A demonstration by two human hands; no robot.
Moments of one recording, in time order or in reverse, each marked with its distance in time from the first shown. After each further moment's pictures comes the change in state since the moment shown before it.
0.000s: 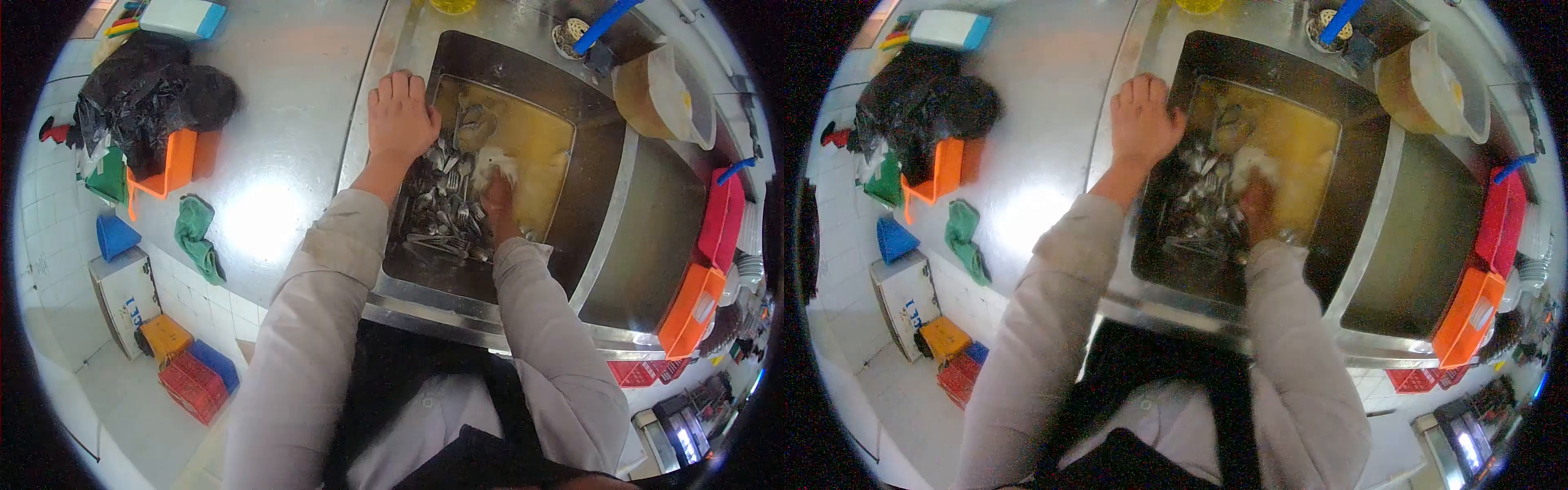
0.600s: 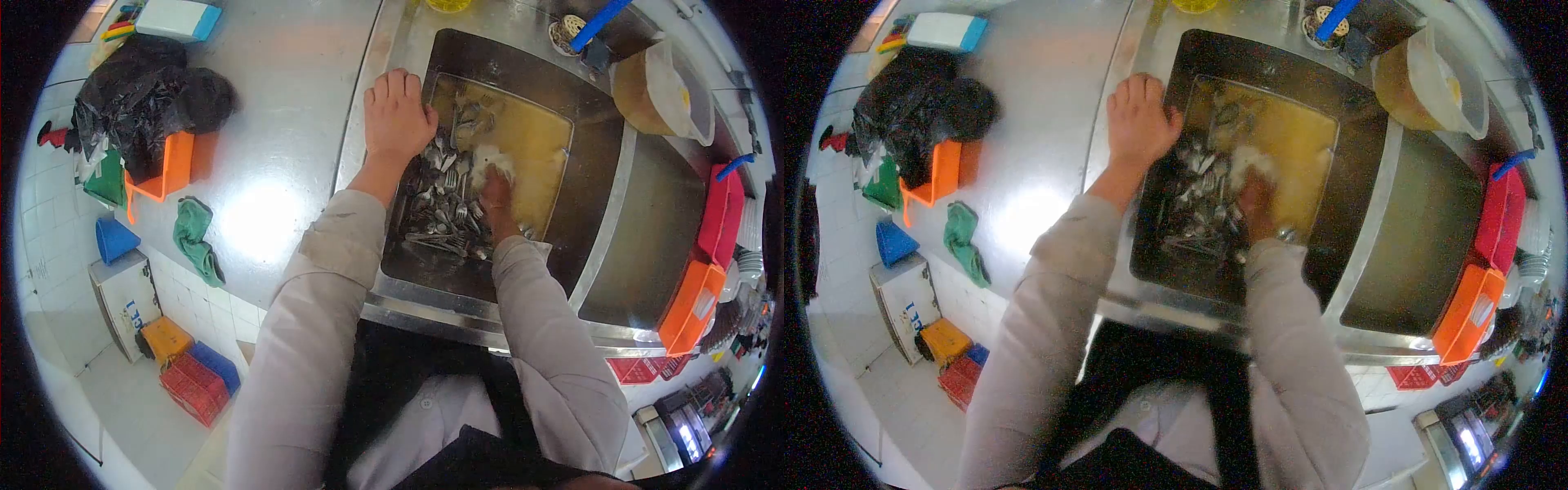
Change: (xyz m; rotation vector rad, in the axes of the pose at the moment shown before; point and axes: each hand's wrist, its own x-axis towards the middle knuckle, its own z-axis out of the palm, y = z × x) left_hand 0.000 -0.001 -0.001 -0.027 0.036 0.020; right_hand 0.003 -0.007 -0.014 -0.028 -0.171 0.063
